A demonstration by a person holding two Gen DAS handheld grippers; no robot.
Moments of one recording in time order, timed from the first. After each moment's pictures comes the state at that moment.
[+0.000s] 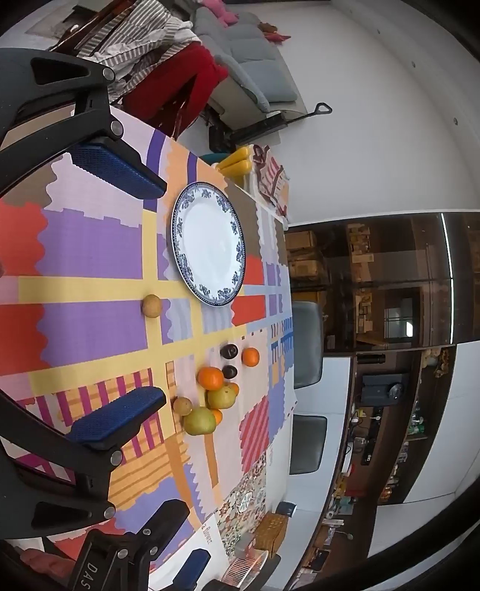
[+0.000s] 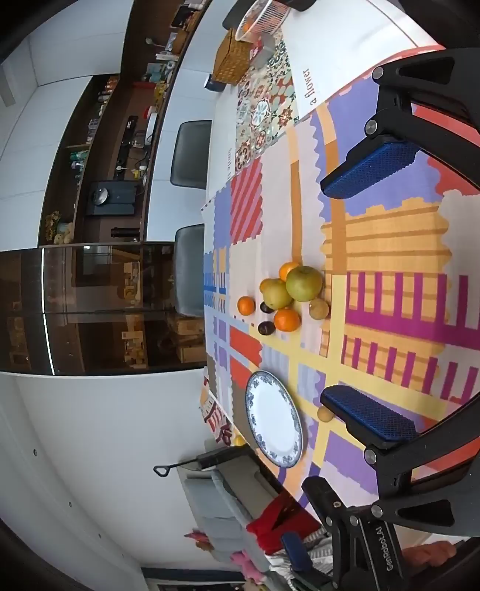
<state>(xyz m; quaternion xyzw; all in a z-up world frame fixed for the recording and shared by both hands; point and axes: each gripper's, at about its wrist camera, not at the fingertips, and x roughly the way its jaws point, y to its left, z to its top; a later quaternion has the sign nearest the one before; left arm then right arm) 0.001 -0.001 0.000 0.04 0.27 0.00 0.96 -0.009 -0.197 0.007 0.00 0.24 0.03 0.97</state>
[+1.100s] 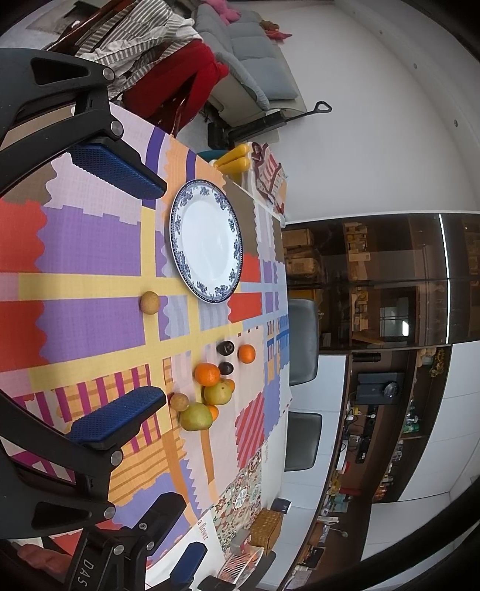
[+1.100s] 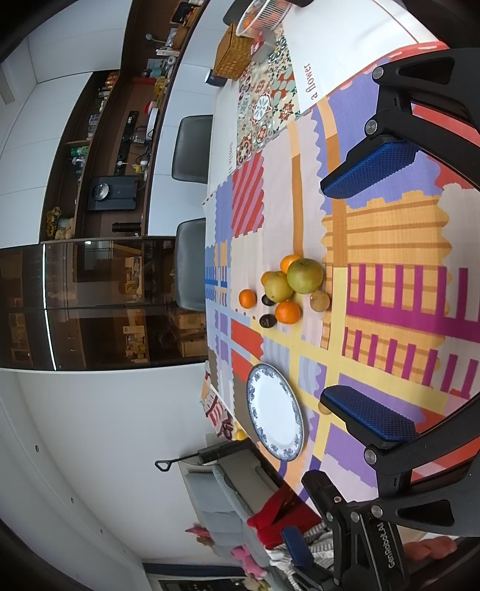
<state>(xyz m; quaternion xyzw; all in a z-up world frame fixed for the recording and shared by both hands) -0.004 0.000 0.002 0.02 0.26 -0.01 0.96 -0.011 -0.191 0.009 0.00 0.24 0.04 0.97</state>
